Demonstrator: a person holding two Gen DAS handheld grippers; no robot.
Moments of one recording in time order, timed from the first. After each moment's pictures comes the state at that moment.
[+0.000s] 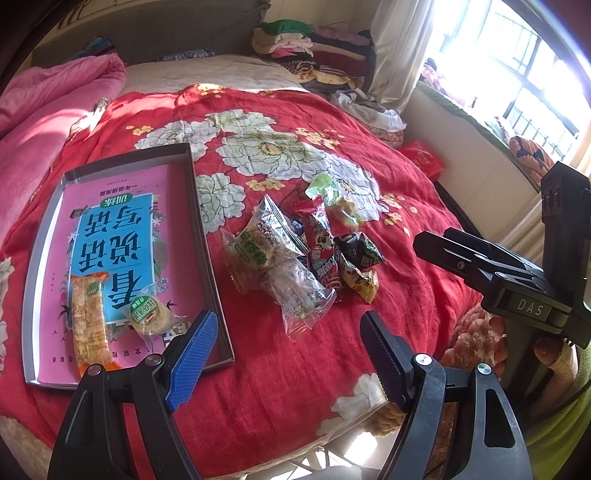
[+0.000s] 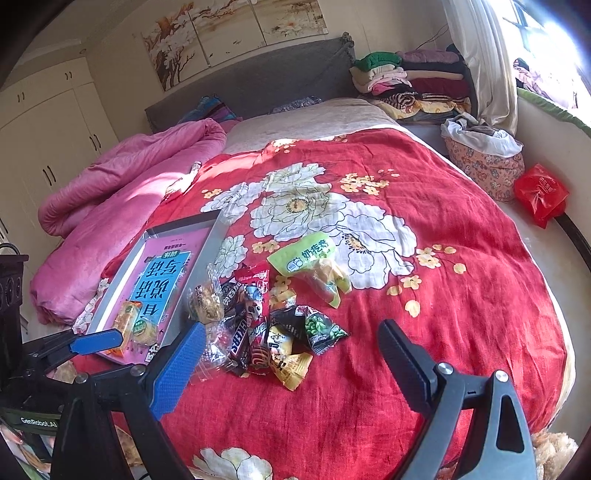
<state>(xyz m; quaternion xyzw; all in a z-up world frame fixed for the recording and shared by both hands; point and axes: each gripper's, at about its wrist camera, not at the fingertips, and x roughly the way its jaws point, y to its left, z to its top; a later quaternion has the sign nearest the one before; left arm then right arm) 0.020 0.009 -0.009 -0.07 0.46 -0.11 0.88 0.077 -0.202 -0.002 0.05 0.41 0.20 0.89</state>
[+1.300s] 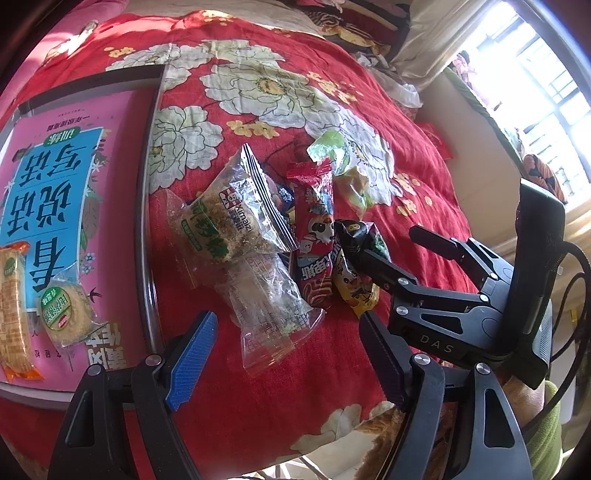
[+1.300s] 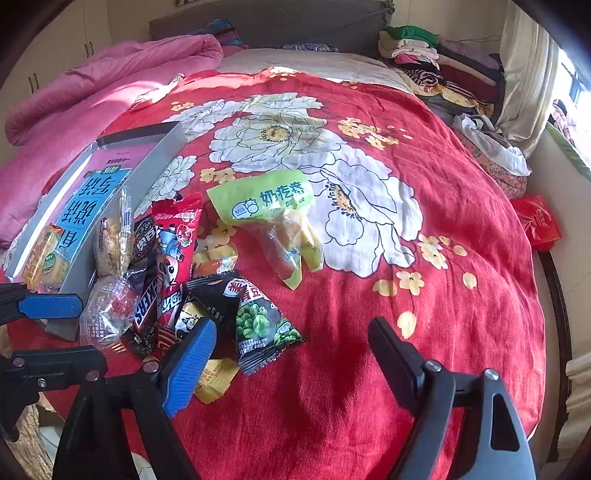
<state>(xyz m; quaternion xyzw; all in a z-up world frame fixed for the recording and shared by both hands) 0.088 -0.011 -0.061 -0.16 0.56 -0.11 0.81 0.139 -0.177 -0.069 -0.12 0.49 0.18 0.84</state>
